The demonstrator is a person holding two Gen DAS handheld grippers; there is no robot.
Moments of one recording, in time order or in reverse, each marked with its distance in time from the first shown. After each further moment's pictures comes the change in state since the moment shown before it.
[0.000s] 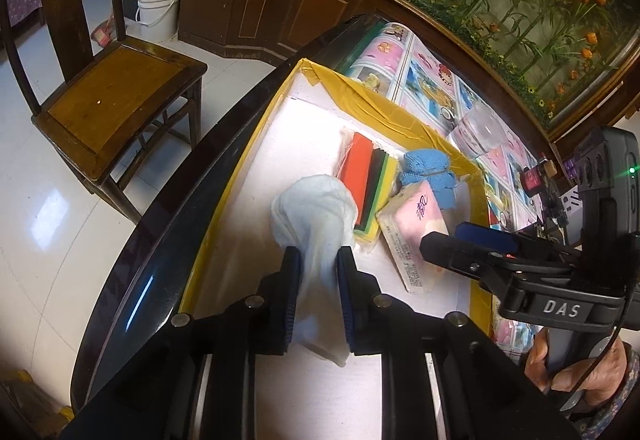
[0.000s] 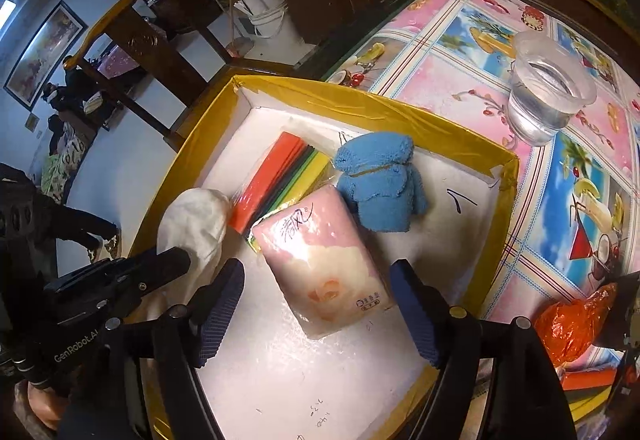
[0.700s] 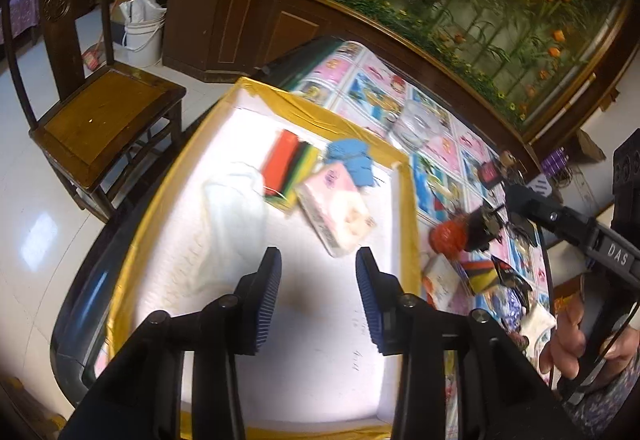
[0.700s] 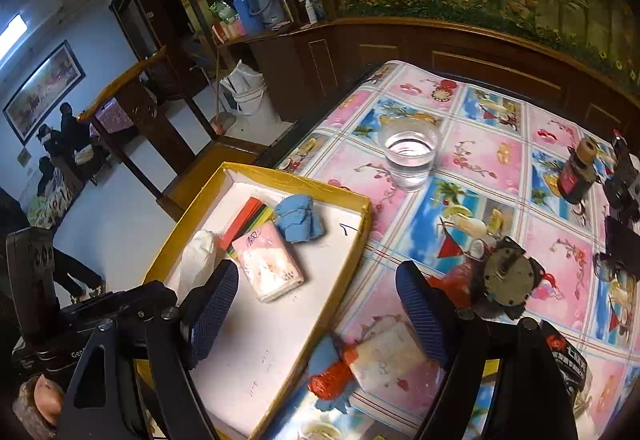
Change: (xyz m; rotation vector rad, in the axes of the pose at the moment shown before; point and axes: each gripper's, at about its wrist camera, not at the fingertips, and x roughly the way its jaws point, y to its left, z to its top) left arm -0.049 -0.057 -0.045 0.057 -0.090 -0.057; right arm -0.151 -0.045 -0.060 0.035 -0.291 -0.090
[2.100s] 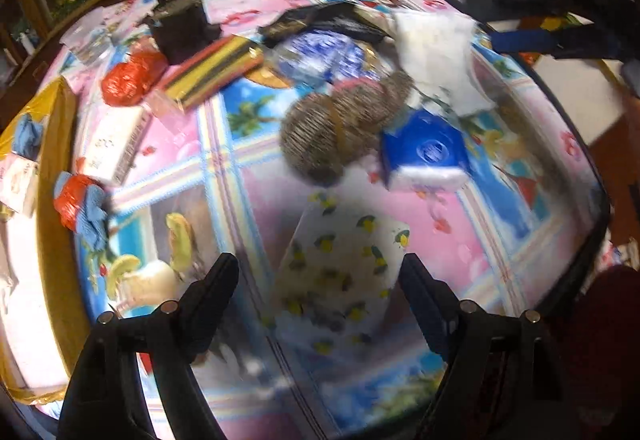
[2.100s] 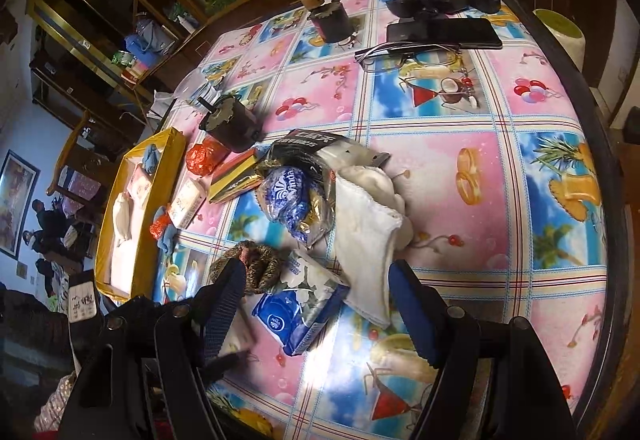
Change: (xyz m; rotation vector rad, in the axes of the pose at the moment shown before) left arm 0.097 -0.256 -0.203 0.752 0.321 -0.026; right arm -0.151 -0.233 -0.197 0.421 0.085 -0.065
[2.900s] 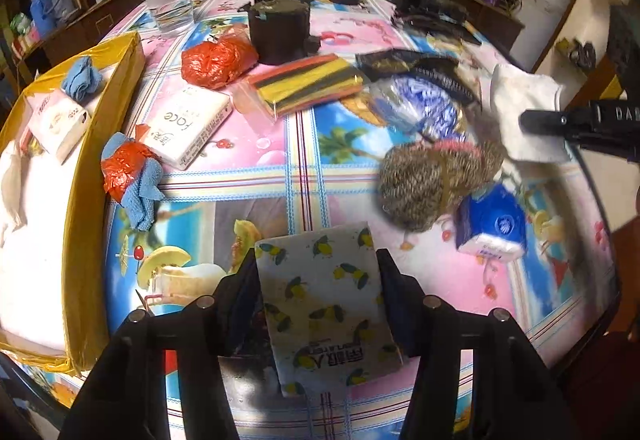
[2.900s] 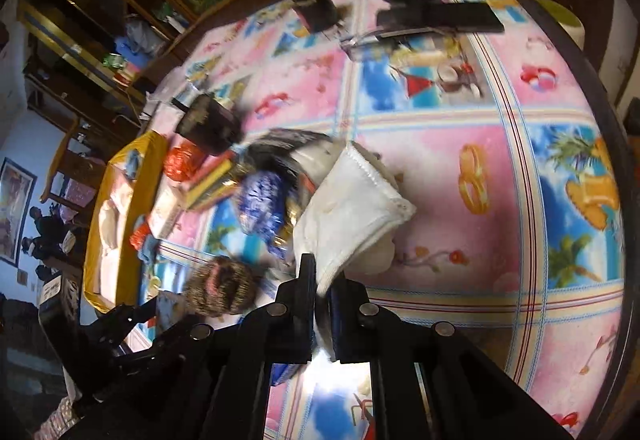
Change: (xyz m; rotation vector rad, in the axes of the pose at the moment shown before) left arm -0.004 0.045 0.001 -0.272 -0.104 0.043; right arm 0.027 -0.012 0.008 0.011 0.002 0.007
